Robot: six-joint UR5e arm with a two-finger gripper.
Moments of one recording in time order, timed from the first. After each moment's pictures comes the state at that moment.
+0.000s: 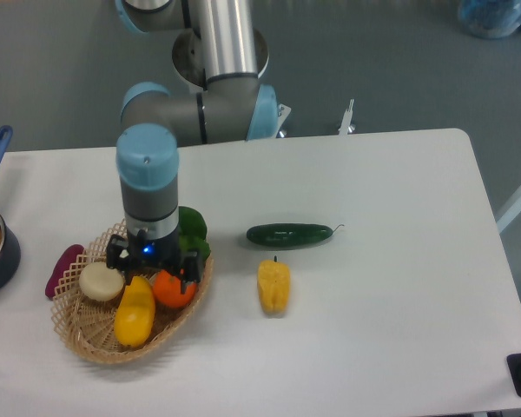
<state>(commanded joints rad) 2.09 -2.00 -1.72 -0.79 1.45 0.20</state>
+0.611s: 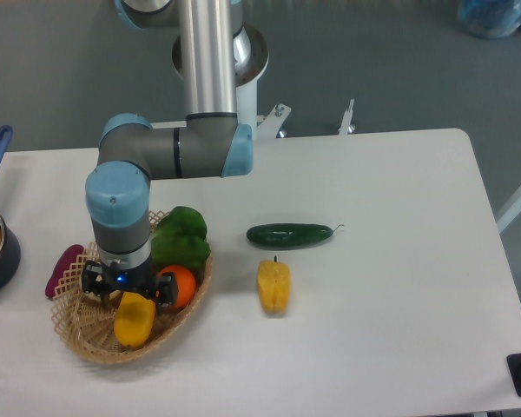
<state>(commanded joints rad) 2.03 -2.07 -1.67 -0.79 1.48 0.17</state>
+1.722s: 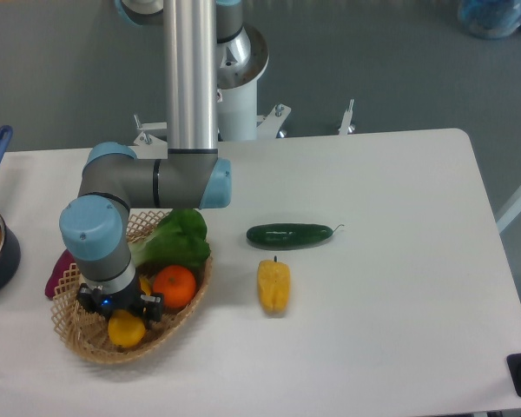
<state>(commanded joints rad) 2.00 -2.14 -1.61 -0.80 1.56 0.15</state>
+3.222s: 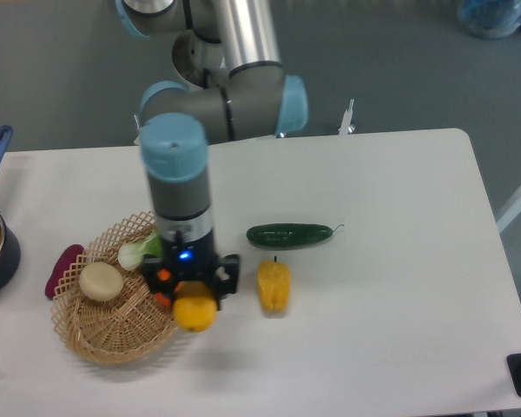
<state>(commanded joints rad) 2.35 -1.86 -1.71 -0.82 1.56 0.42</state>
